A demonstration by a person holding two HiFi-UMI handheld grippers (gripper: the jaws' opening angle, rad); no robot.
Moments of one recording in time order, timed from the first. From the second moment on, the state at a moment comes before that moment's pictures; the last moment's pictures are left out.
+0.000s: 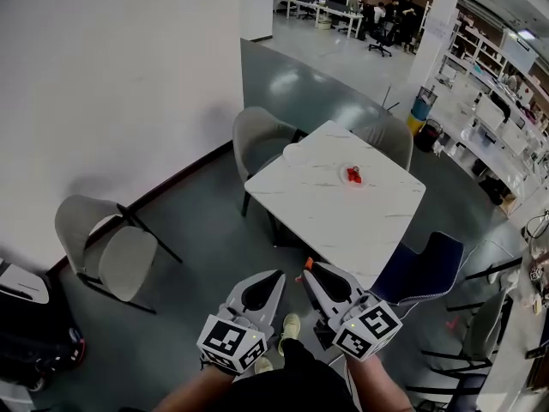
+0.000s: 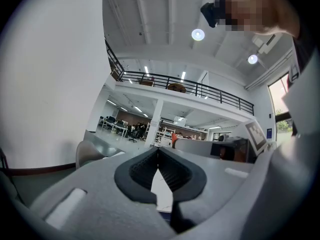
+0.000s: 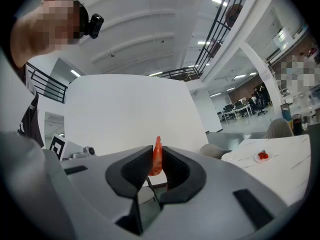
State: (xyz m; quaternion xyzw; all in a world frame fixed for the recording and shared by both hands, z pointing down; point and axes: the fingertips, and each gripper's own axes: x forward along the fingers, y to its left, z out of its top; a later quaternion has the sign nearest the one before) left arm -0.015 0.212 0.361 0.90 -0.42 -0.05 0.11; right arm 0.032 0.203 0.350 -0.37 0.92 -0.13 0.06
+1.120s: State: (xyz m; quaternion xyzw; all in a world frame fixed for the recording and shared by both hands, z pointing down) left arm -0.028 -0.047 0.343 0.88 -0.47 -0.06 0.09; right arm 0.033 -0.064 0.340 -0.33 0.93 -0.15 0.06
